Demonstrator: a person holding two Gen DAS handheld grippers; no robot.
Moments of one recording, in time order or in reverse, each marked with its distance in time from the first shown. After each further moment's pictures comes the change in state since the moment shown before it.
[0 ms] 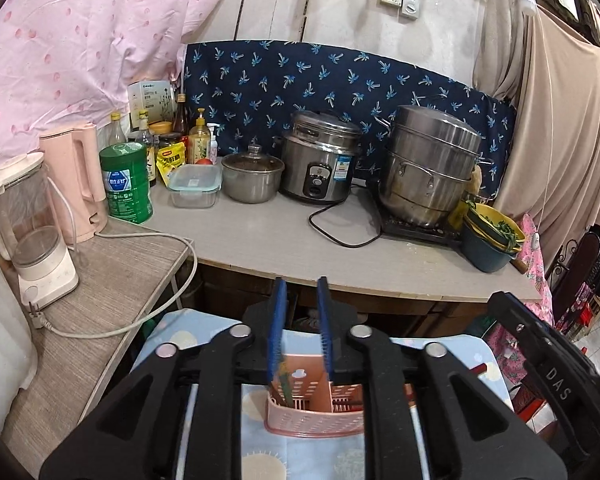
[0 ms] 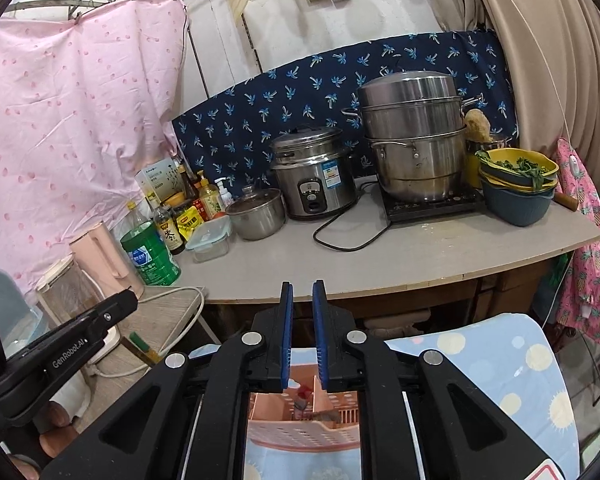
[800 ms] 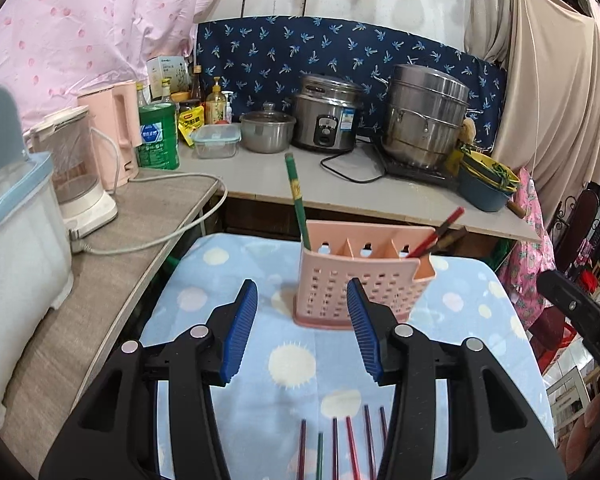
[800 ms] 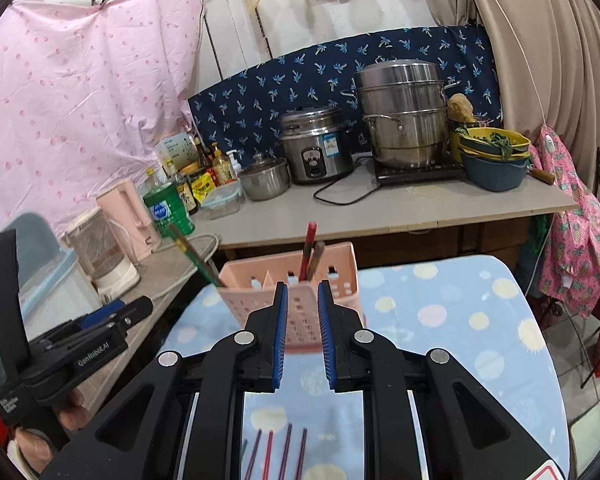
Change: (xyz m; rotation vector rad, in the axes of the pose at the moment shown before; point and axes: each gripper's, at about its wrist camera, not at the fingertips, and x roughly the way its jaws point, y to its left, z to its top) left arm -0.084 0.022 -0.104 0.039 0.093 0.026; right arm -0.112 -0.003 -0.093 -0.044 0.072 -0.001
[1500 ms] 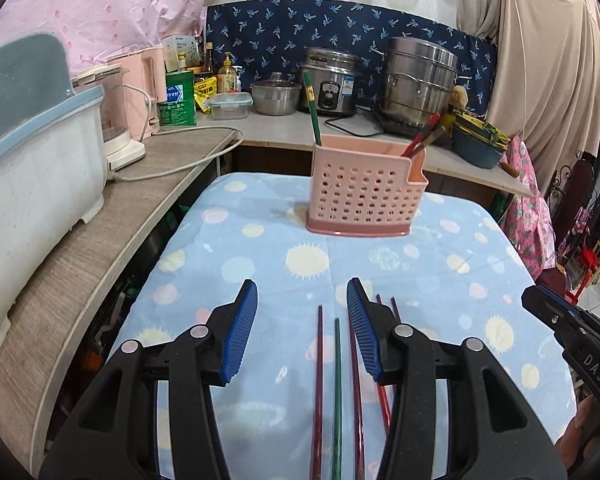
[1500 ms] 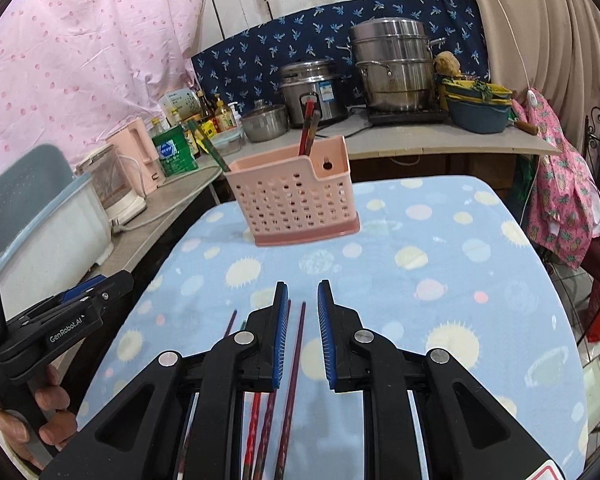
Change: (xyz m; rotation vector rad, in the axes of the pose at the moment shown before) left arm -0.058 0.012 -0.107 0.021 0.058 0.015; right arm -0.052 0.003 -0.115 -0.001 0.120 -0.017
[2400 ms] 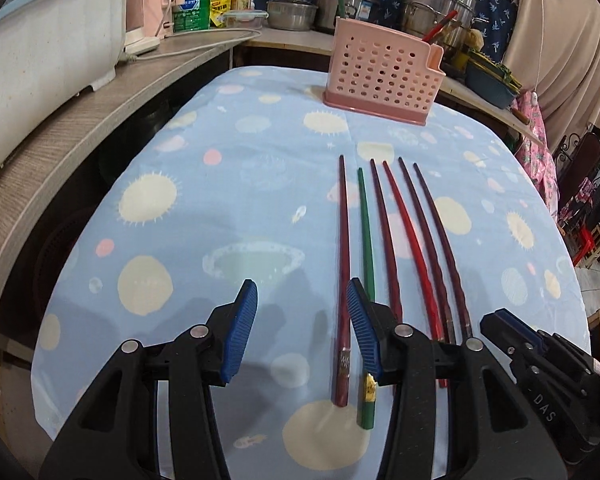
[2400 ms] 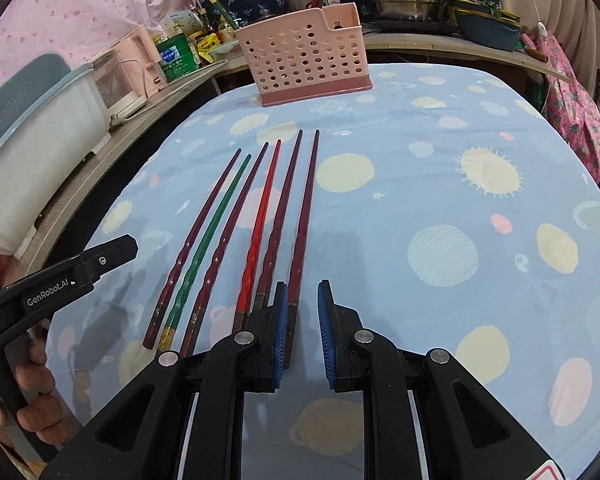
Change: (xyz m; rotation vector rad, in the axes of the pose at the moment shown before) left arm 0.009 0.022 -0.112 -0.062 0.232 -0.008; right arm 0.024 0.016 -0.126 -0.013 0.251 0.011
